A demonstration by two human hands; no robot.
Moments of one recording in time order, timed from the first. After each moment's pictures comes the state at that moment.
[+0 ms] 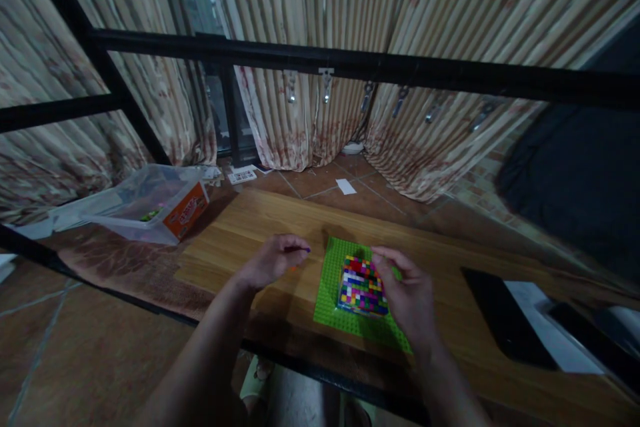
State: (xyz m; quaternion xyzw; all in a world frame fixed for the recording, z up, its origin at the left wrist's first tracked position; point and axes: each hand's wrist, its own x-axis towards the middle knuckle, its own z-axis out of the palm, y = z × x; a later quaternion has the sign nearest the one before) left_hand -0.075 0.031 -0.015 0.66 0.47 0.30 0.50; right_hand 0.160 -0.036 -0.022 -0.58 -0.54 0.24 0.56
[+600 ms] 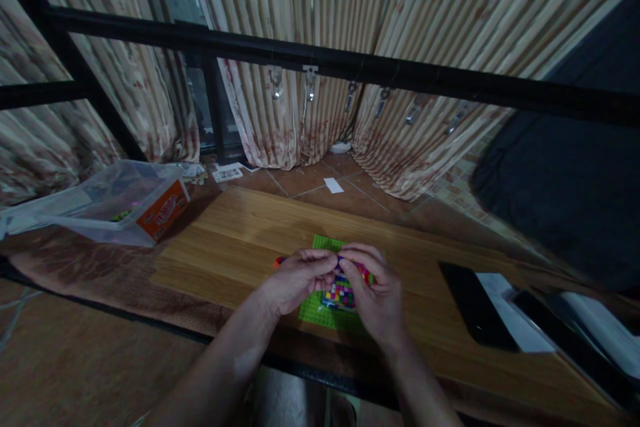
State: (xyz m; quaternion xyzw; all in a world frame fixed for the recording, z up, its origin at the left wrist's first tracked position) left_hand -0.005 -0.003 -0.007 0.34 0.30 0.37 0.81; right_hand 0.142 -0.044 -0.010 -0.50 -0.62 0.20 0.56
